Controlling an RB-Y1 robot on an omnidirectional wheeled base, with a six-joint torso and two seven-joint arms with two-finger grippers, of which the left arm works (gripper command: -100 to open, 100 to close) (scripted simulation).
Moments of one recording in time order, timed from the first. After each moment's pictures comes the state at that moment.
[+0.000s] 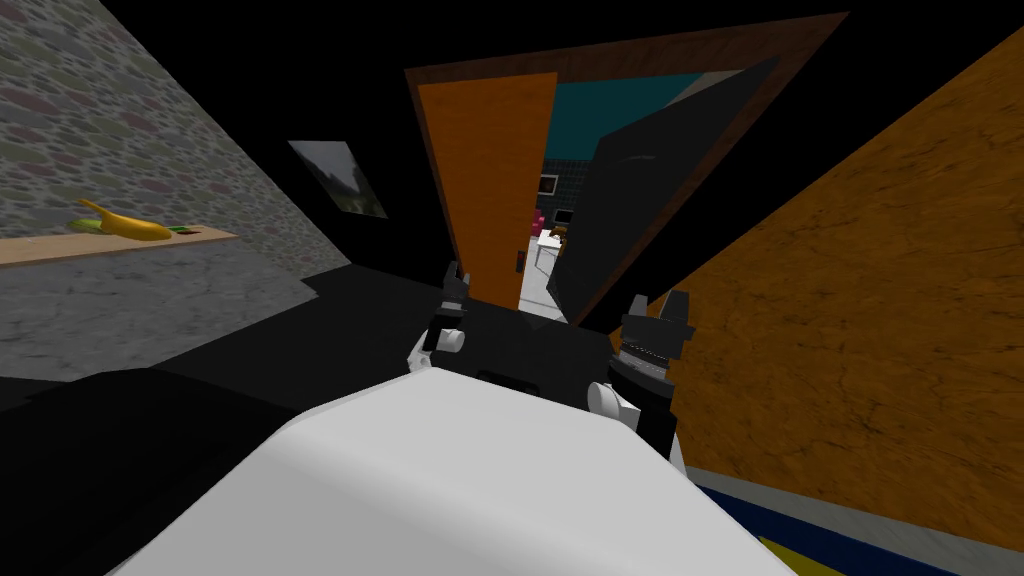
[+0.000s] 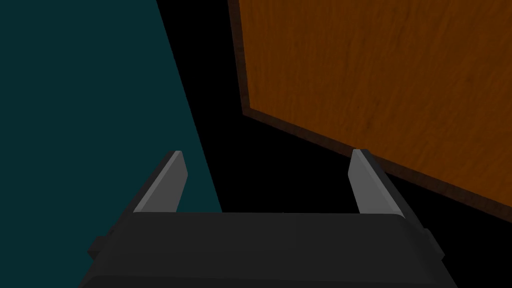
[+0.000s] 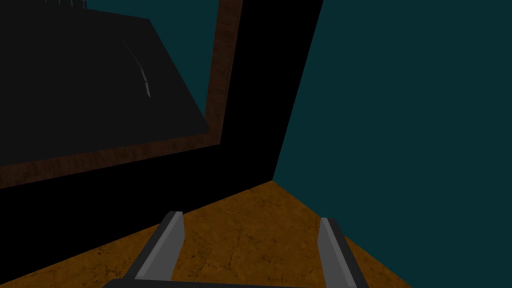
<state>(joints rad) 0.26 0.04 0.01 -1.96 0.10 -0.45 0.03</state>
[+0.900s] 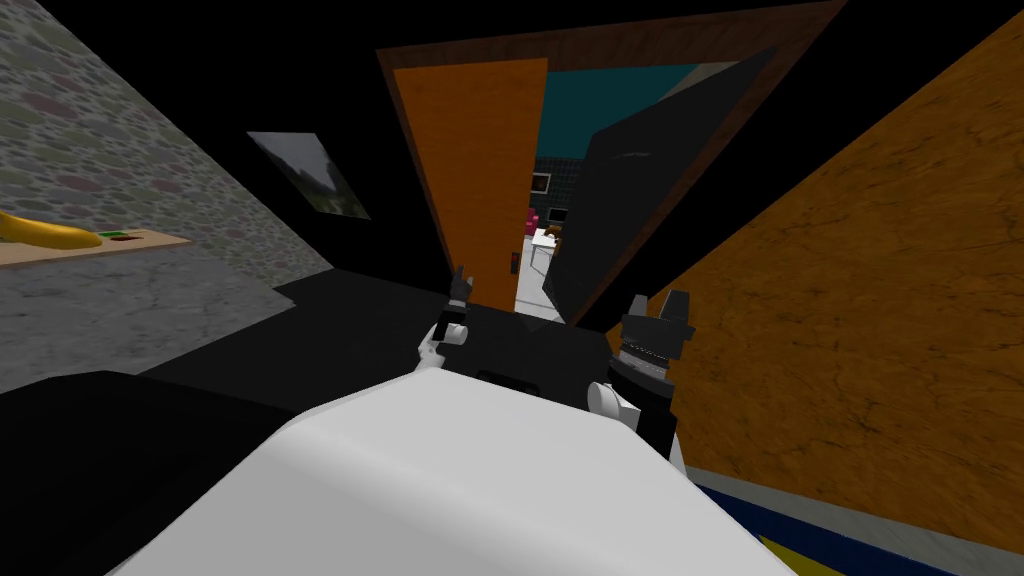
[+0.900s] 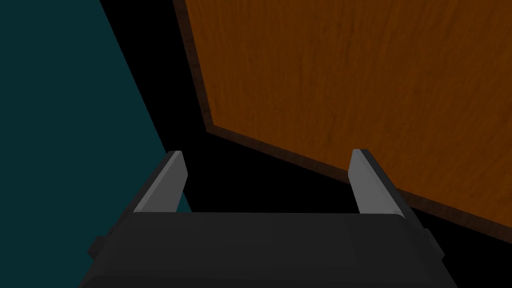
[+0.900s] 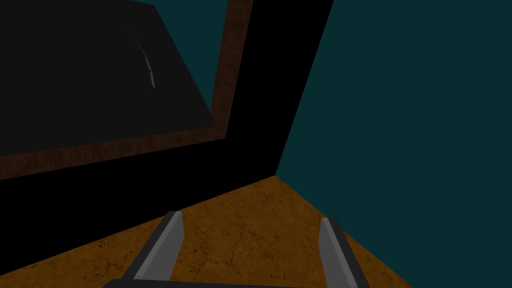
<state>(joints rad) 0.13 0.07 0.05 -1.73 0.13 -0.46 0.00</state>
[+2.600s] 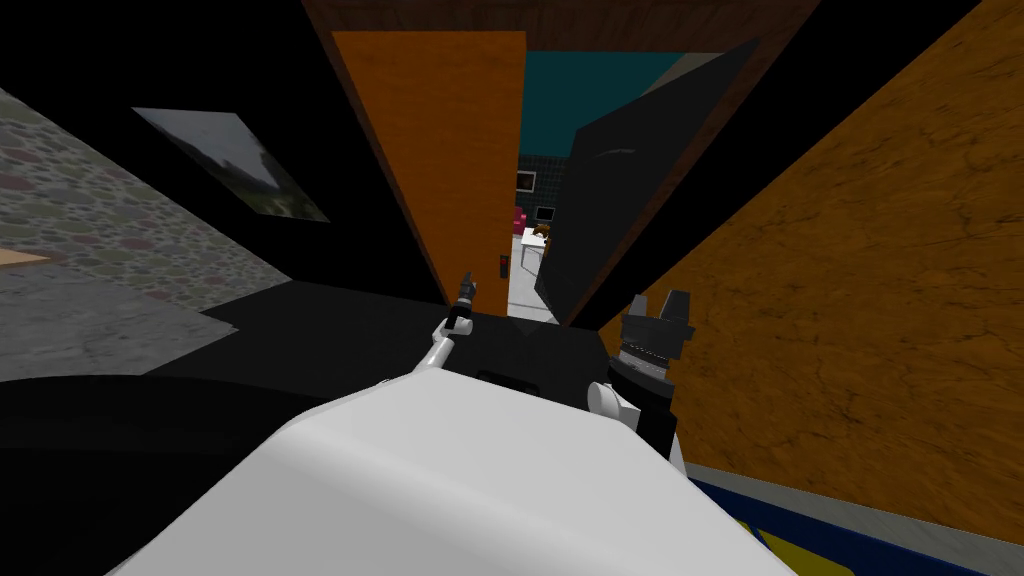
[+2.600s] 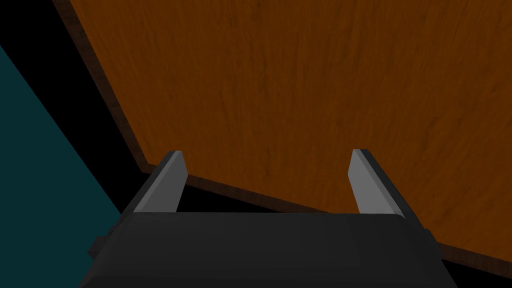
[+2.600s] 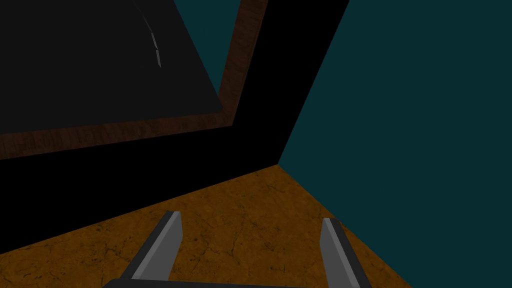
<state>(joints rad) -0.12 0.10 0.12 -1.28 0.17 -0.50 -0.07</state>
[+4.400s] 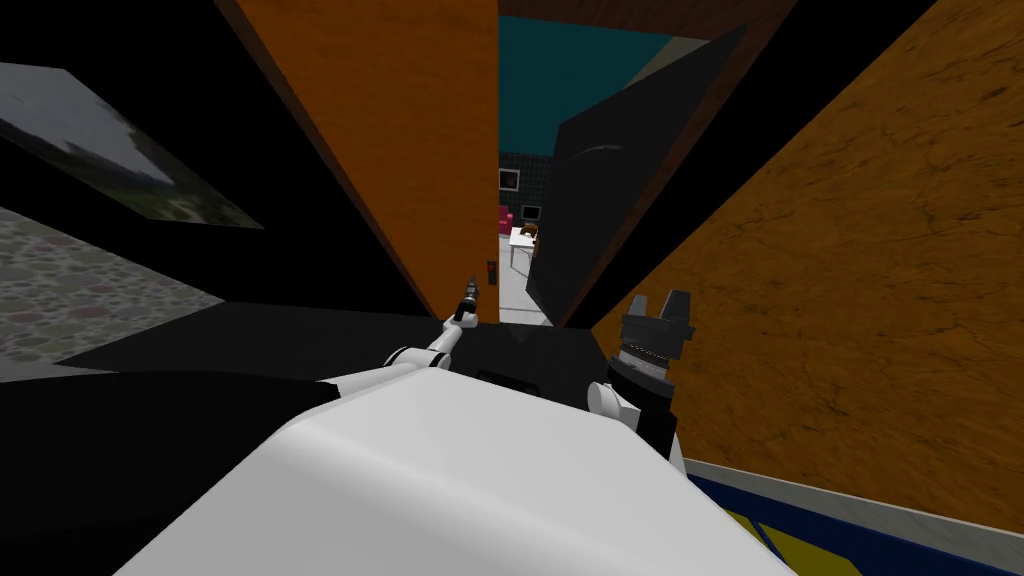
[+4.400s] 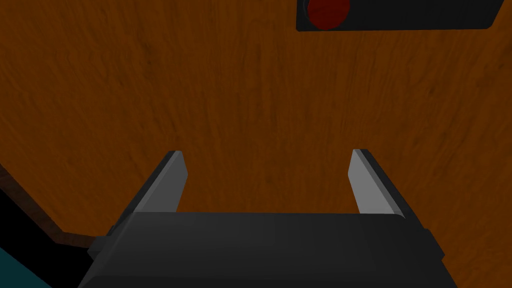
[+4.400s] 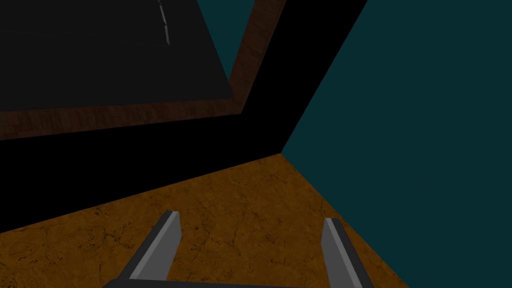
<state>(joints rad) -0.40 0.12 0.20 -0.77 0.22 -0.54 -0.14</state>
